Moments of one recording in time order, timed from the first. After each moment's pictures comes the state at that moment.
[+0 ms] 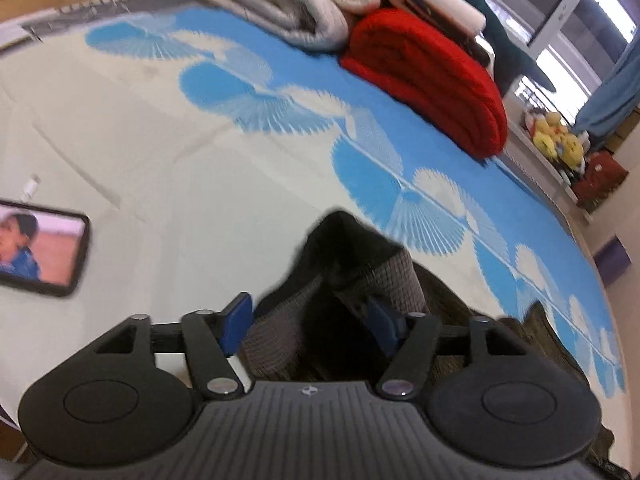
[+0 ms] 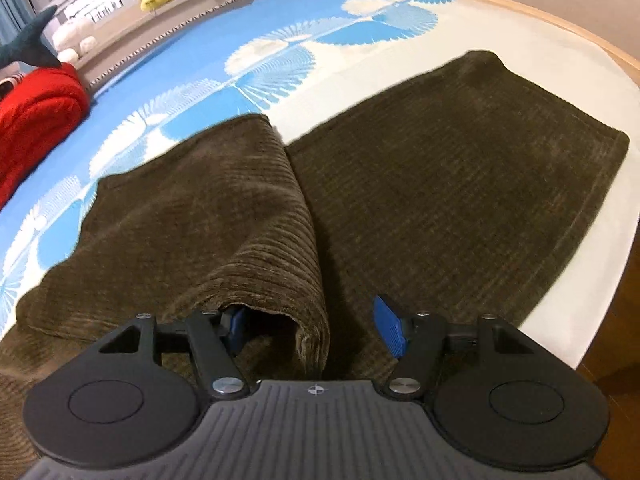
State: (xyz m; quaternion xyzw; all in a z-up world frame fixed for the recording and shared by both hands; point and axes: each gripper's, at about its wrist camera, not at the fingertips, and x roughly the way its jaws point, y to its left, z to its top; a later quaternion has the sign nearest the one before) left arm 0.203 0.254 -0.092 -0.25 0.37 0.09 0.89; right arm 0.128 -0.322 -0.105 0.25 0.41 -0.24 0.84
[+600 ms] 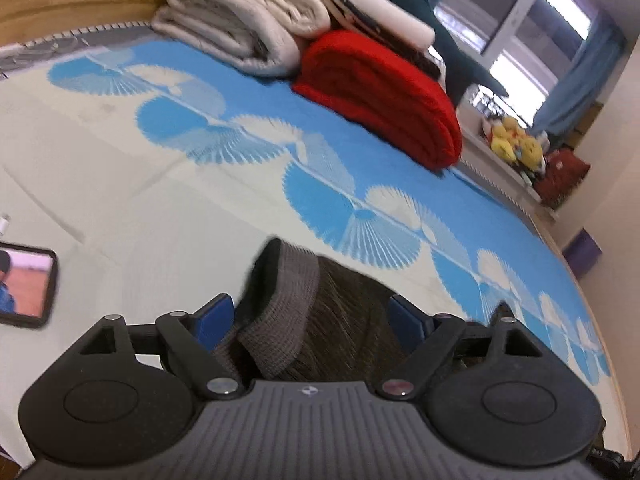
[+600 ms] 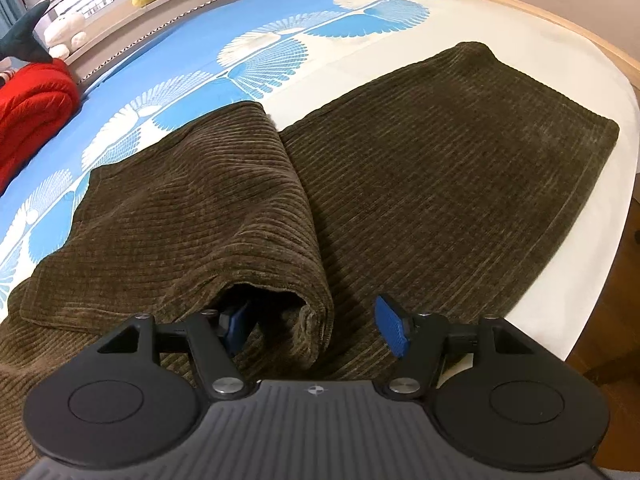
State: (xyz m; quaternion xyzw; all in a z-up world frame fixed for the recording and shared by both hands) left arm 0.200 0.233 -0.077 -0.24 0.34 0.02 0.91; right arm 0.127 -0.313 -0.109 0.25 0.41 -0.26 0.84
